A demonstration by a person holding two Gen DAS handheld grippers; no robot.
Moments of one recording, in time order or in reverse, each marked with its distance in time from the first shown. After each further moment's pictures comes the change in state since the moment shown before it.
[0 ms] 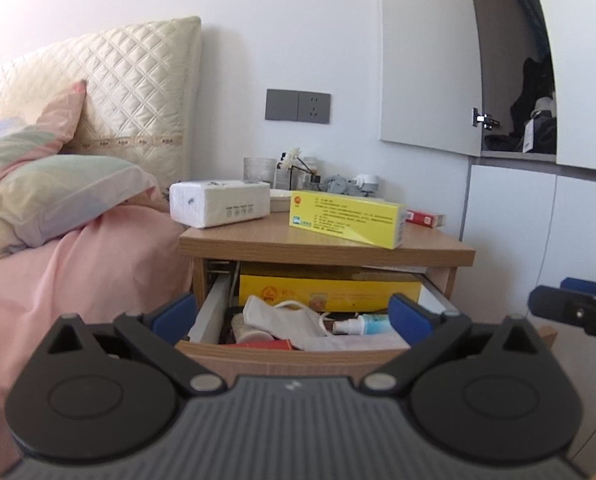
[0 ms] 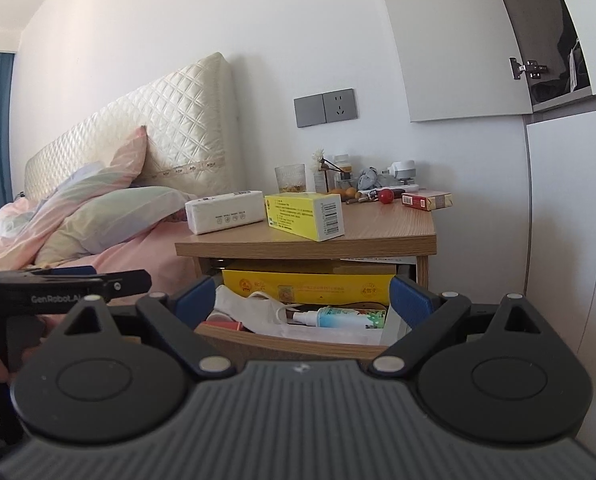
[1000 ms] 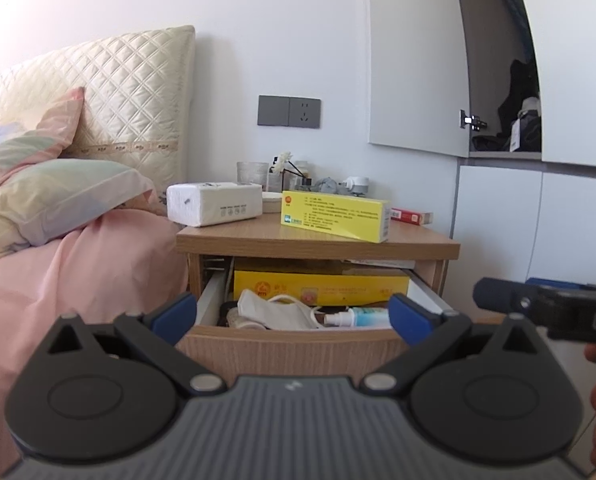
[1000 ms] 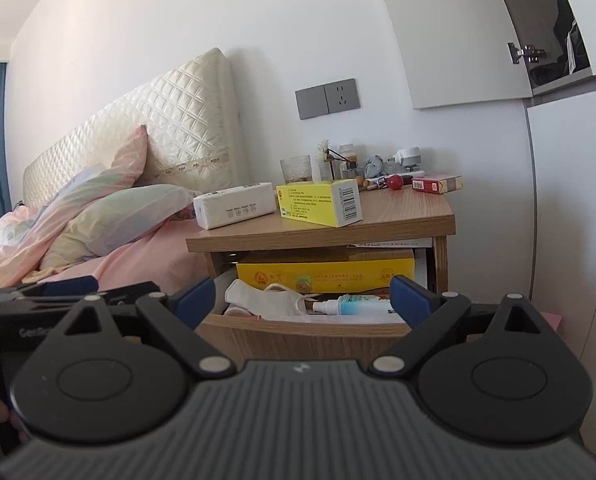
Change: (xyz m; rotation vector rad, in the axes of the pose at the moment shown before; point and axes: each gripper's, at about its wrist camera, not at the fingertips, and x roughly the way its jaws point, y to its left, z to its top) left arm -0.021 -0.001 -0.012 0.004 -0.021 -0.014; right arm 0.011 0.021 -0.006 0.043 0.017 0.007
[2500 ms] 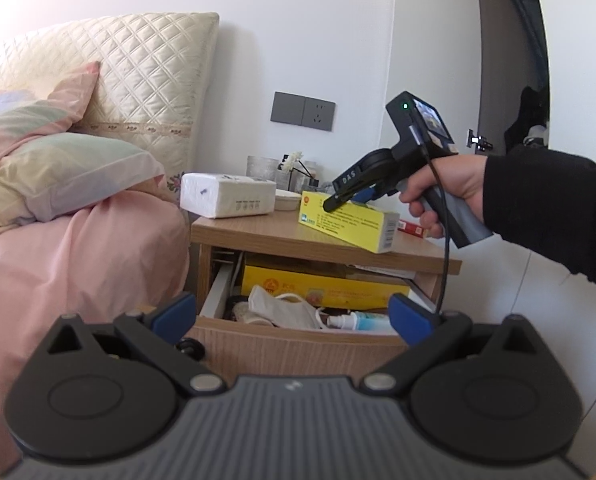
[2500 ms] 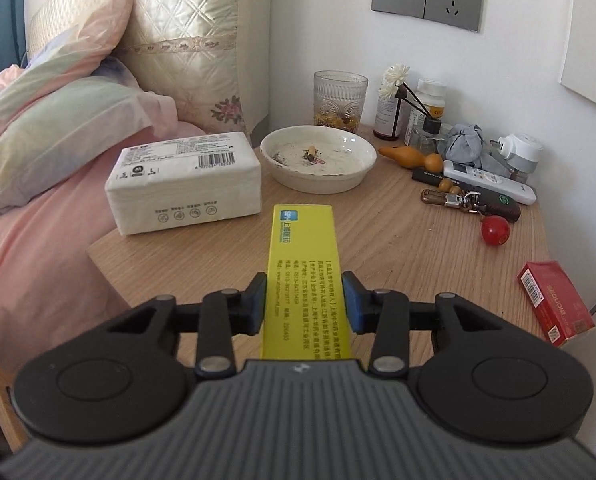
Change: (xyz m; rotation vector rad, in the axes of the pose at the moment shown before) left arm -0.010 0.032 0.004 -0.095 0.013 -0.041; right arm 0.311 0.003 0.139 -0.299 0.491 0.093
